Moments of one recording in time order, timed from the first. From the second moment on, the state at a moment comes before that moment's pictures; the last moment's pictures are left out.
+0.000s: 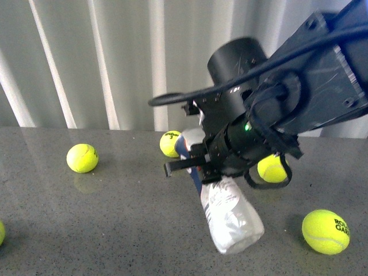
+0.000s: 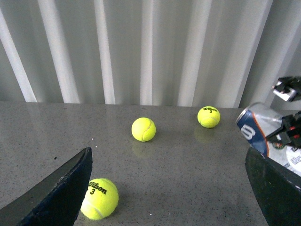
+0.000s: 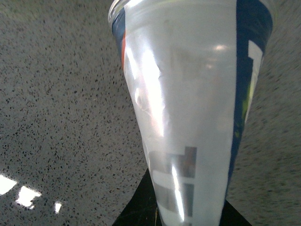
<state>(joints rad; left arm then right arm) 0.00 0.00 0.02 0.00 0.00 0.00 0.45 2.09 1.31 -0.05 0.00 0.06</state>
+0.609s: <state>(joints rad) 0.00 0.00 0.02 0.00 0.00 0.00 0.56 2.00 1.06 0.31 0.05 -1.03</state>
